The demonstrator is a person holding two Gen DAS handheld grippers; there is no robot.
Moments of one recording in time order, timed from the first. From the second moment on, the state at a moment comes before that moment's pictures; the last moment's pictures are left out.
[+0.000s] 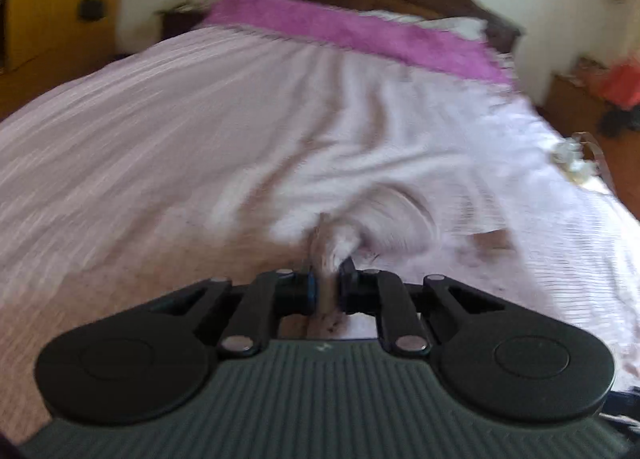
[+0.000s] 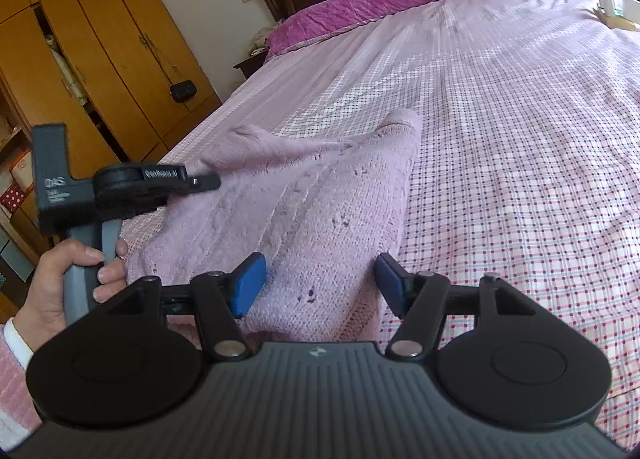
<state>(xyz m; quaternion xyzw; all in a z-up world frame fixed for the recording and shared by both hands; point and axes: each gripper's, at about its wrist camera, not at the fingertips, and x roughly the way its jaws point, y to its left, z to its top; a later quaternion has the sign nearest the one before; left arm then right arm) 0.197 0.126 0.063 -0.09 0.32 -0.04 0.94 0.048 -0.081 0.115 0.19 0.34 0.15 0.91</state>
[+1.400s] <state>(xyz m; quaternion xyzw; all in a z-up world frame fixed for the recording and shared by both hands) 0.146 0.156 0.050 -0.17 0.45 -0.11 0.87 0.092 -0.121 0.081 0.35 0.39 0.16 0.84</state>
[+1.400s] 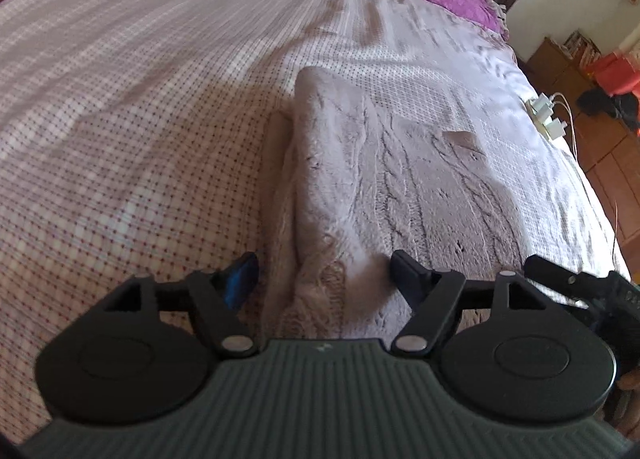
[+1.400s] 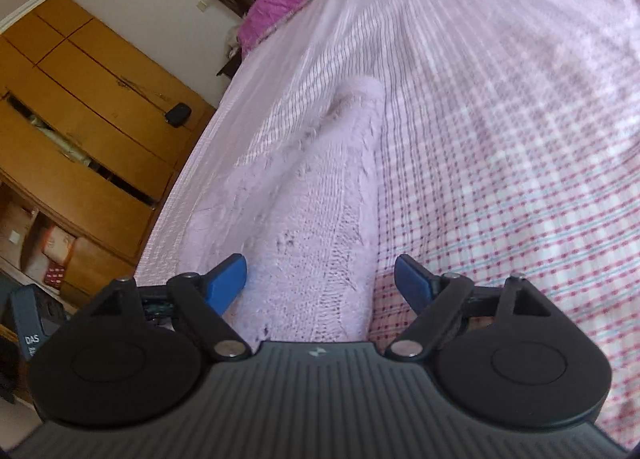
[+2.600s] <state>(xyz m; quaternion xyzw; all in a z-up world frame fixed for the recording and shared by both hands) 0.114 0.089 0.047 -0.33 0.42 -0.24 0.81 0.095 -0.172 0.153 0.32 0.35 0.19 0.86</state>
